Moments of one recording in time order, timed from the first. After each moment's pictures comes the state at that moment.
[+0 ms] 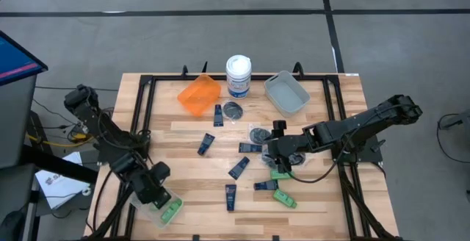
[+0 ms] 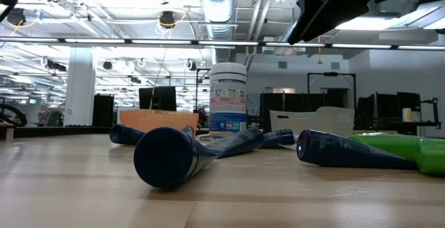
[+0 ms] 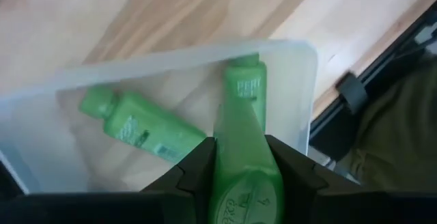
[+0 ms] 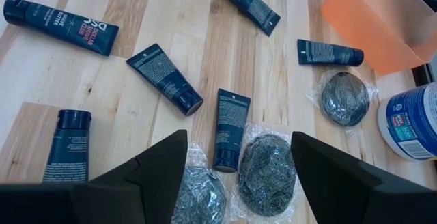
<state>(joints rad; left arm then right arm) -0.87 1.19 0.82 -0.79 0.05 -1.72 0.30 1.34 0.98 -0.52 0.35 -0.03</state>
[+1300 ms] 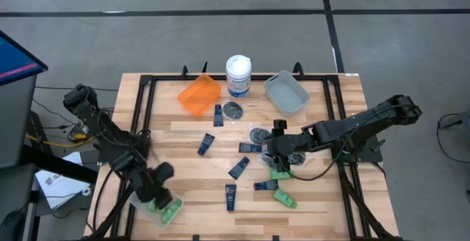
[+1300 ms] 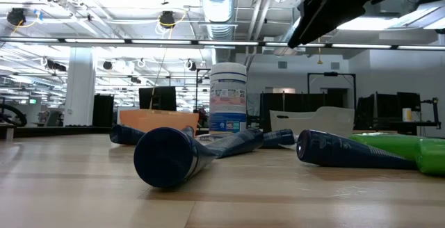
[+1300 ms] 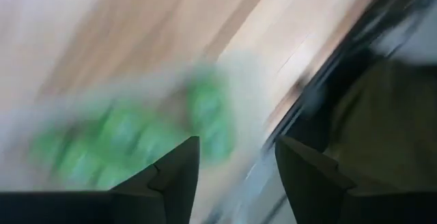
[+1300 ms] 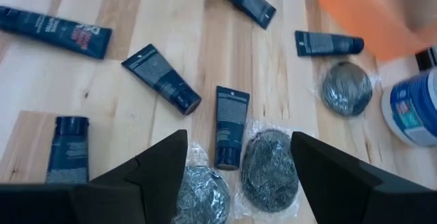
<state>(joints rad) -0.83 1.17 0.82 -0.66 -0.10 -1.58 0.28 1.35 0.98 -0.52 0.34 0.03</state>
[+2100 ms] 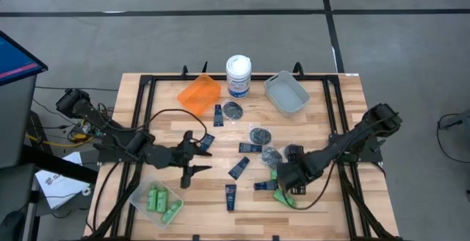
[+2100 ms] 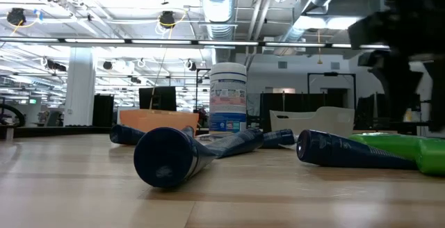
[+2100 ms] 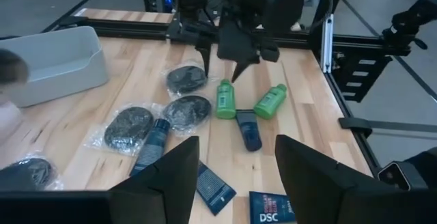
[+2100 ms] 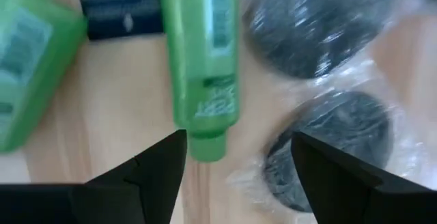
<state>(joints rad) -0.52 1.14 0.82 -0.11 -0.51 -0.29 0.53 1.64 0.98 -0.90 0.20 0.52</state>
